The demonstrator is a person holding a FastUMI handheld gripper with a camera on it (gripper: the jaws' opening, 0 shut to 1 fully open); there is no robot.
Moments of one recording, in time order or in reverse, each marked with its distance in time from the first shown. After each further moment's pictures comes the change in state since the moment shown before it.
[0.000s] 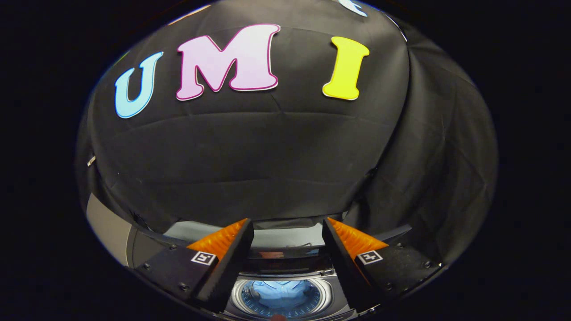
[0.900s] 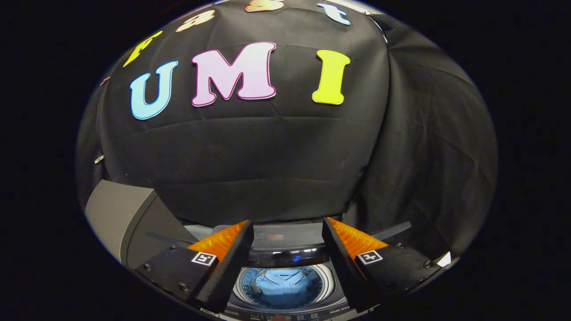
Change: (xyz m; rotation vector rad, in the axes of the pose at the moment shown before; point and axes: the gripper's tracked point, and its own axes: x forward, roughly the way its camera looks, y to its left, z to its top) arm -0.082 -0.011 -0.065 0.014 -0.120 0.023
